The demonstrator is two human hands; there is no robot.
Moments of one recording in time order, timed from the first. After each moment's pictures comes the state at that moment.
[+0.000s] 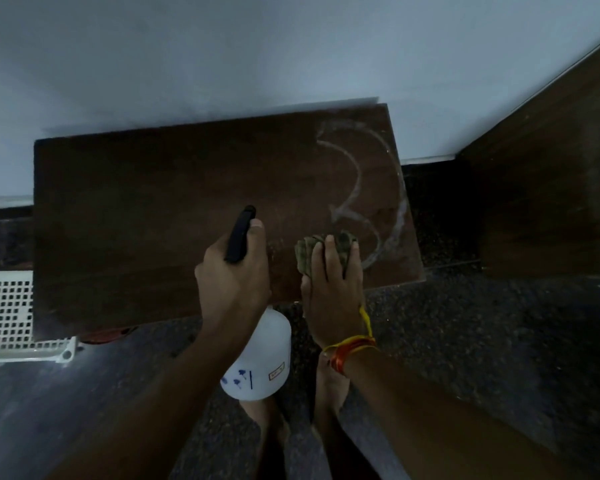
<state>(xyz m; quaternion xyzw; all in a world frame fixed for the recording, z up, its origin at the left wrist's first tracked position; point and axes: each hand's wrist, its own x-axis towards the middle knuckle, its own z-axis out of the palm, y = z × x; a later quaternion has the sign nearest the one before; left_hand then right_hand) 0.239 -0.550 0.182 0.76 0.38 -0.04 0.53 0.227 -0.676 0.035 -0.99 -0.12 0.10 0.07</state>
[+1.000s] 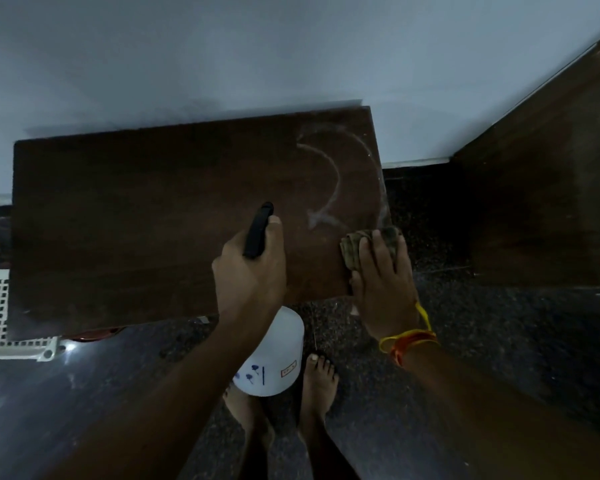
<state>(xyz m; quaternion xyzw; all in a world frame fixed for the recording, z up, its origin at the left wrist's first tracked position) 0.261 -0.601 0.179 0.76 0.37 -0.05 0.54 0.272 -0.793 0.025 -0.98 -0.17 0.12 0.04</state>
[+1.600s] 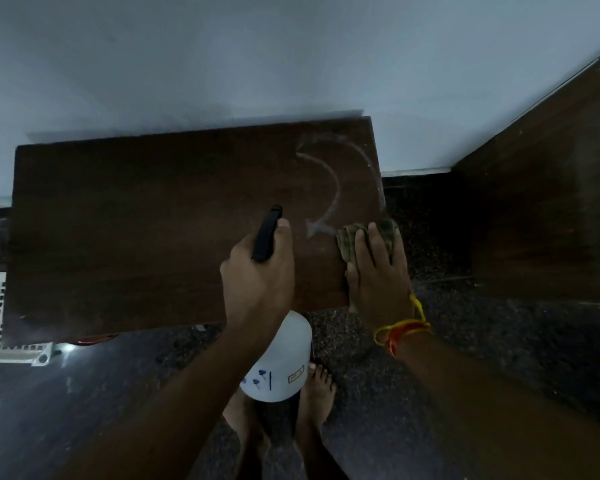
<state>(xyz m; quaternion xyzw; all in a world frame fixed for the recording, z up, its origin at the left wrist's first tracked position) 0.273 -0.612 0.180 0.75 0.37 -0.05 0.55 0.301 -0.787 0.019 -0.98 -0.19 0.11 0.04</state>
